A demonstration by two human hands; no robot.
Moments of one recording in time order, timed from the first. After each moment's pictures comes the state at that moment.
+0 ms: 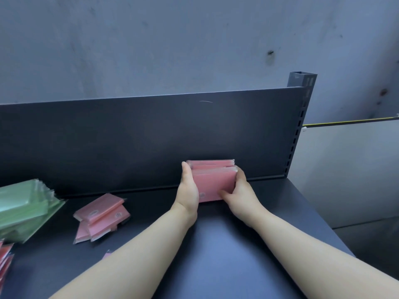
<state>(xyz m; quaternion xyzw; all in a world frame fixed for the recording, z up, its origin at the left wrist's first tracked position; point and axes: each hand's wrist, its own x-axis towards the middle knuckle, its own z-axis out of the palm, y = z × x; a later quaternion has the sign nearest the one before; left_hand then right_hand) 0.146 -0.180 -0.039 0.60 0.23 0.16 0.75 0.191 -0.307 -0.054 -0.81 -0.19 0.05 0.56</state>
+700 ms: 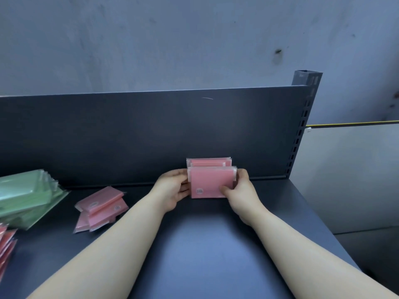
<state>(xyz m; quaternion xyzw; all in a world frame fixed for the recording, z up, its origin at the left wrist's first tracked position) 0.152 -0.132 -0.041 0.61 0.25 0.07 0.75 0.202 -0.308 -0.062 -0.78 -0.15 0.07 0.60</state>
